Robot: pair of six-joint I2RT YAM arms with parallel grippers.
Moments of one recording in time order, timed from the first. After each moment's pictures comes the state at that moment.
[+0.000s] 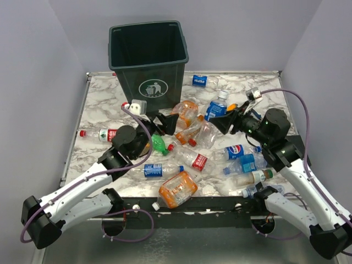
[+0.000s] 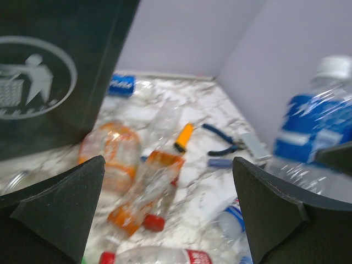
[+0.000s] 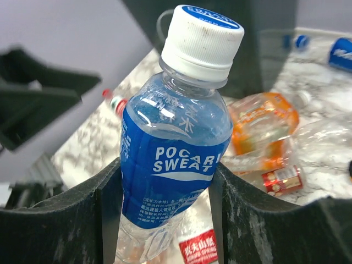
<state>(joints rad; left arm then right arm) -0.81 0.88 0.68 0.23 -0.35 -0.41 0.41 0.85 0.85 -0.05 -0.31 0.39</state>
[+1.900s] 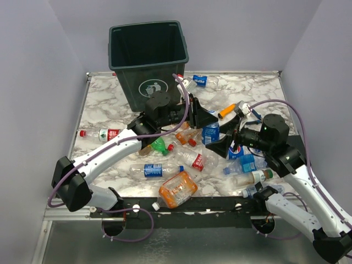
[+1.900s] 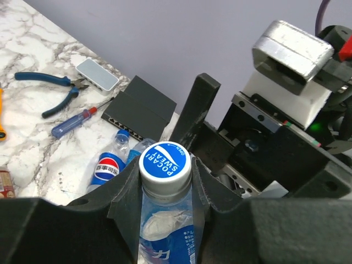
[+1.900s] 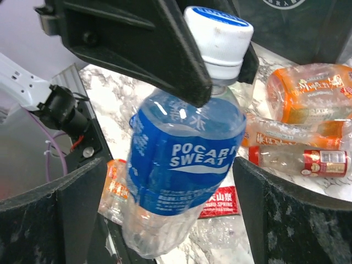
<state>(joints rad) -0.81 1.37 1.18 0.20 0.50 -0.58 0.49 0.77 0.84 -0.29 -0.61 0.14</state>
